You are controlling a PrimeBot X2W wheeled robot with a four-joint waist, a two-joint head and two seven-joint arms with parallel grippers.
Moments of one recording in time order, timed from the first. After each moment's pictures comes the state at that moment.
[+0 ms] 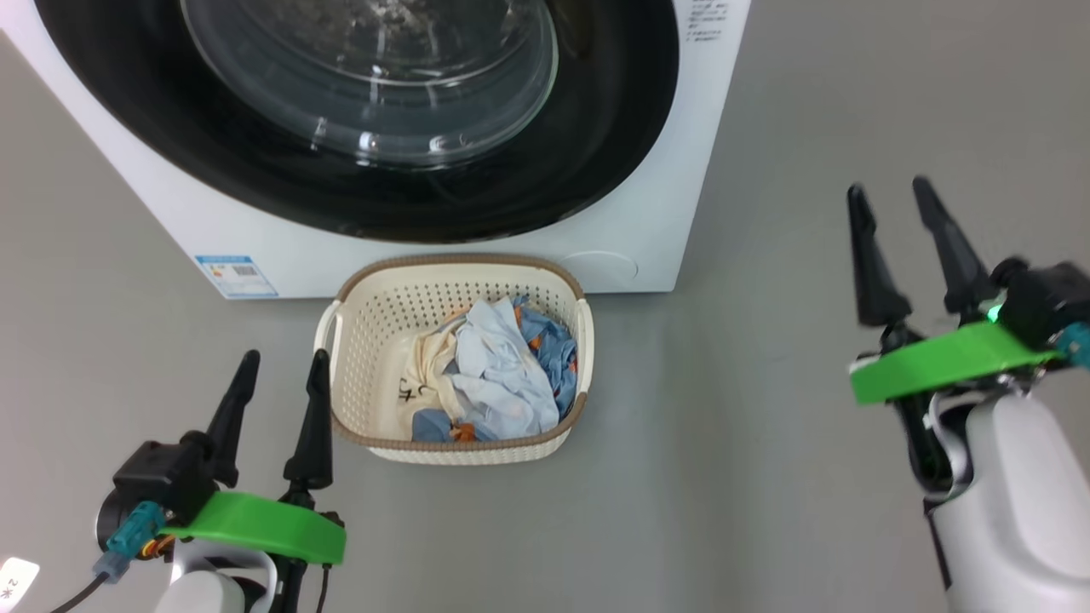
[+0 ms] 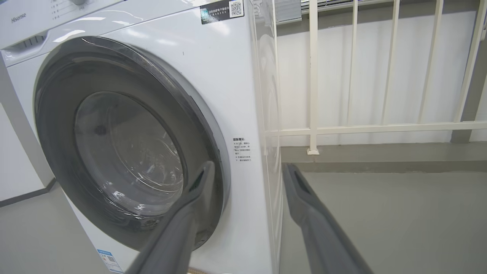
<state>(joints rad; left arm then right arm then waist) -0.21 0.09 -0.13 0.19 -0.35 -0.13 -0.26 -0.44 -0.11 -0.04 0.27 0.23 0.13 -0.25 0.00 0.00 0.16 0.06</state>
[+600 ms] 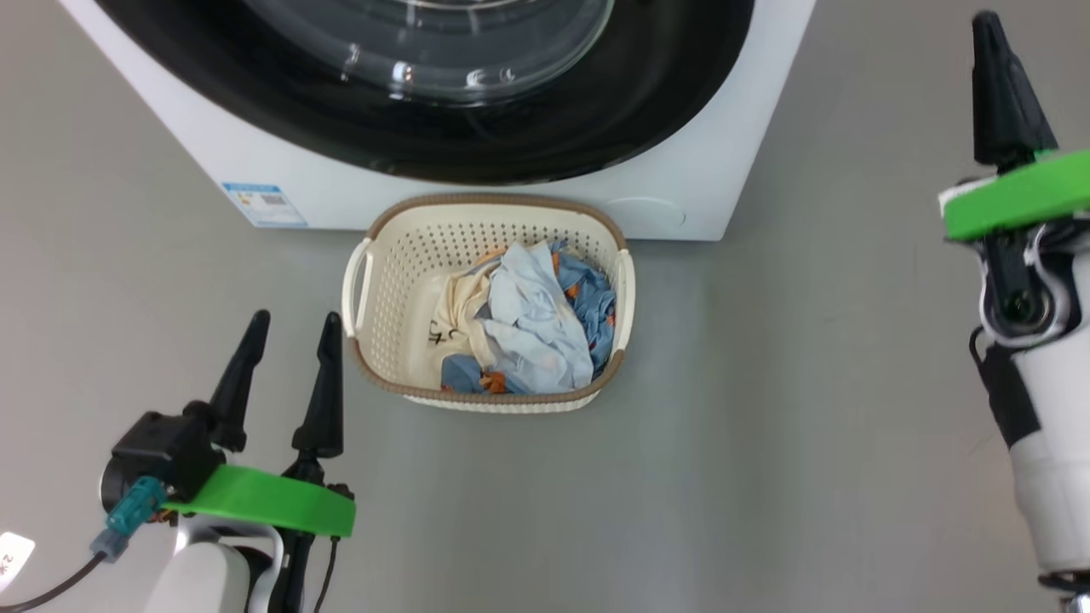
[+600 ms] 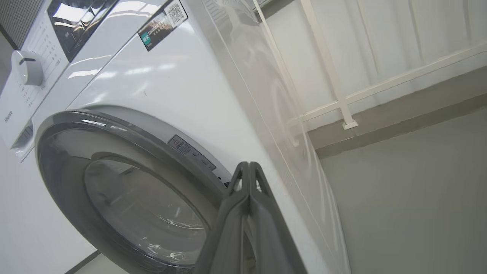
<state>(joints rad) -0.26 0.10 -0.16 0.15 -0.36 -0.13 -0.26 -0.77 -0.25 -0.01 0.45 0.71 0.13 -0.15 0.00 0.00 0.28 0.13</state>
